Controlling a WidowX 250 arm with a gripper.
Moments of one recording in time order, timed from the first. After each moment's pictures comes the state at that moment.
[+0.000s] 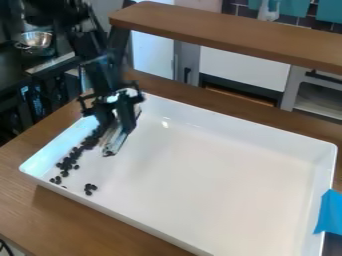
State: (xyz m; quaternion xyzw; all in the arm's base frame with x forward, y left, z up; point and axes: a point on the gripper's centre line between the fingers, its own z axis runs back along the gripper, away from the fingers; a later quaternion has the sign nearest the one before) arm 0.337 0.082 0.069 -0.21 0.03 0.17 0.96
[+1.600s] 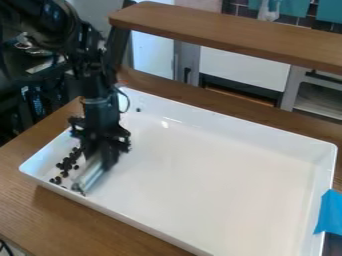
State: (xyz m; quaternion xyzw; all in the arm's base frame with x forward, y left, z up) arm 0.308 0.099 0.023 -0.01 0.01 0.04 1.00
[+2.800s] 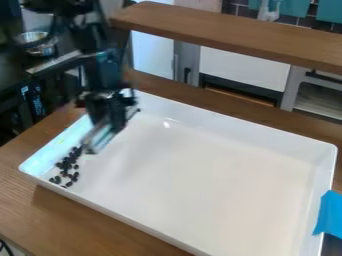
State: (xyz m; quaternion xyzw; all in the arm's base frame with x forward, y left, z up) arm 0.328 0.077 0.076 -0.13 0.04 0.09 0.99
